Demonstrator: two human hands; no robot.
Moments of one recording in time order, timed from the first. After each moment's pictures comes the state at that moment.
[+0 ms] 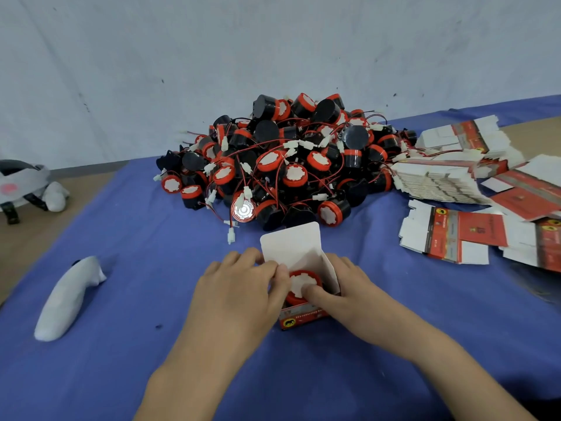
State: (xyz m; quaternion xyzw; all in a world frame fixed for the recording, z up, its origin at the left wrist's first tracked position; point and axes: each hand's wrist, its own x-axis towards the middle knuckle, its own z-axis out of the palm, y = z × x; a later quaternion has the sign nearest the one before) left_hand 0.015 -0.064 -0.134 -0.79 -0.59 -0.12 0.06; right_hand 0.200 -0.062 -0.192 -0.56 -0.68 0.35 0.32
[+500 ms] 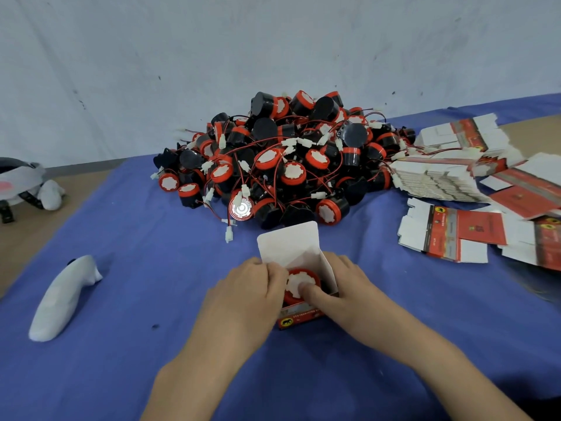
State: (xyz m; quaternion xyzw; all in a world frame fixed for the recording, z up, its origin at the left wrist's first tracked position) left_hand 0.020 -0.057 -0.145 -0.74 -0.63 -0.16 -0.14; right_hand 0.198 -0.061 -0.195 -0.57 -0.69 0.32 0.31
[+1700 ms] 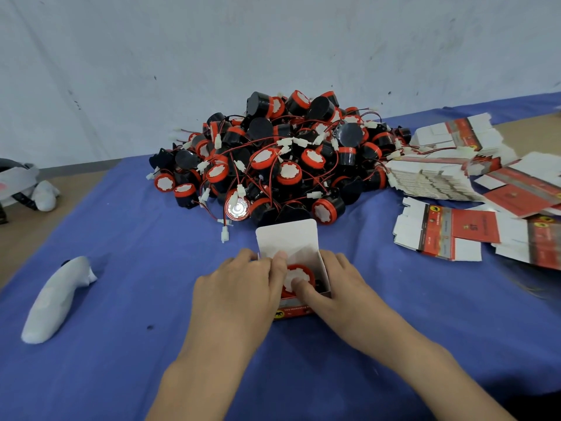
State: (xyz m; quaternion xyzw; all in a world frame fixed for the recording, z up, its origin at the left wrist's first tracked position) left_hand 0.021 -0.055 -0.151 -0.78 -0.61 -0.11 0.10; right_hand 0.191 -0.070 -0.191 -0.59 -0.67 0.29 0.35
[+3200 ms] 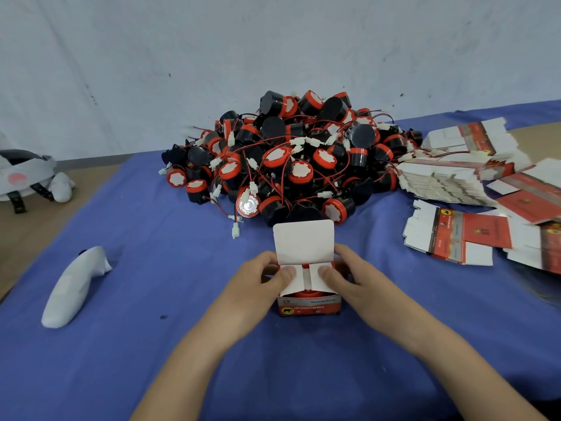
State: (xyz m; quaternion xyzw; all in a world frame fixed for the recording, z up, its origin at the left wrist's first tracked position) left_hand 0.007 -0.038 -0.166 -0.66 -0.52 -0.30 -0.44; right_hand 0.207 -0.063 -0.189 -0.52 -0.62 0.42 0.40
